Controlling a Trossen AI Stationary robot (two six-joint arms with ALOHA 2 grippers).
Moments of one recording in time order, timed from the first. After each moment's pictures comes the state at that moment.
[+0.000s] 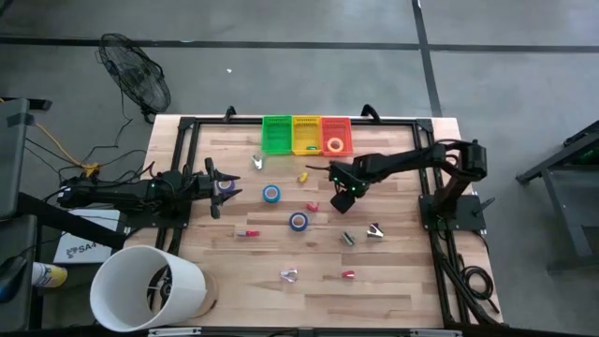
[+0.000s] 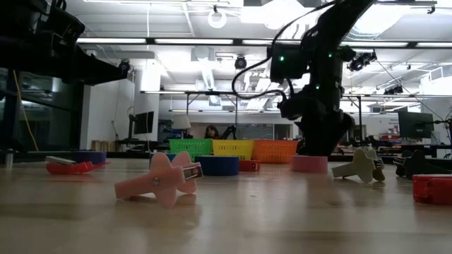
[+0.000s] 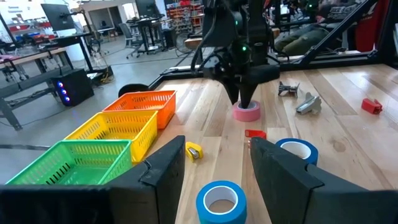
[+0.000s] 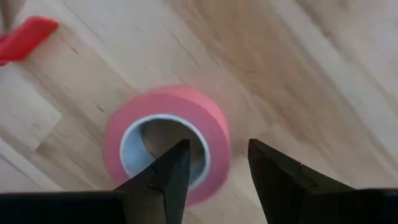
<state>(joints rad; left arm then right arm) 0.00 0.19 0.05 0.09 -0.23 0.13 -0.20 1.73 0.97 -0.64 -0.06 0.60</state>
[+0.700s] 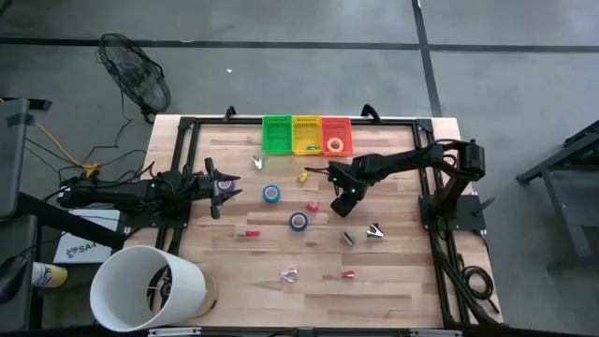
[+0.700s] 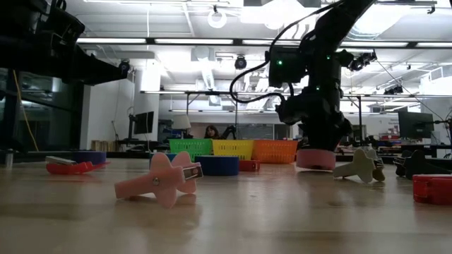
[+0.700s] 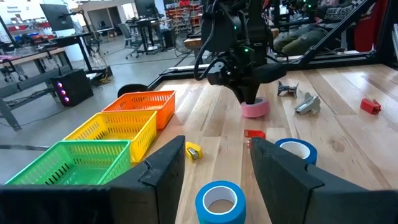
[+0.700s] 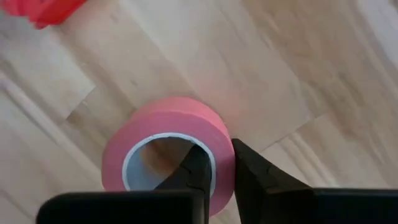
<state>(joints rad) 0.00 0.19 0.05 0.09 -0.23 0.13 -0.20 1.74 0.97 -0.63 -0.18 0.53</state>
